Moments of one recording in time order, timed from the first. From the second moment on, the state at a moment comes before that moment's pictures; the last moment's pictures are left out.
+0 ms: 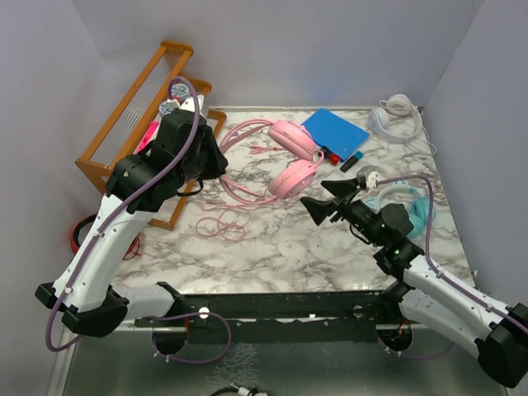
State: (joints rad) left arm -0.64 1.23 1.73 -1.10 -0.24 -0.57; right arm 0.62 0.79 0.42 0.51 -0.14 0.25
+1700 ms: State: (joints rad) left arm -0.63 1.24 1.44 -0.80 0.49 -0.53; right arm 0.58 1.03 0.75 0.52 0.12 0.24
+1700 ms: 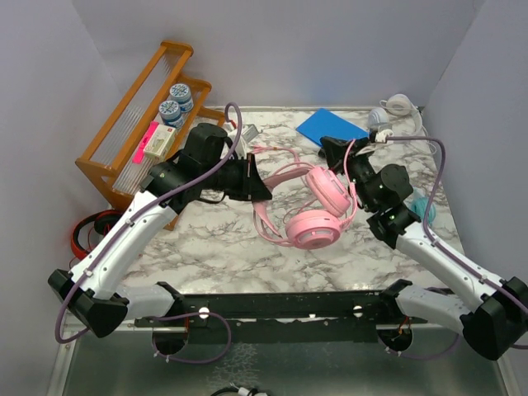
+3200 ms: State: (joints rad) left arm -0.74 1.37 1.48 -0.96 -0.01 -0.22; right arm 0.51 1.19 1.05 0.25 -0.25 -0.08
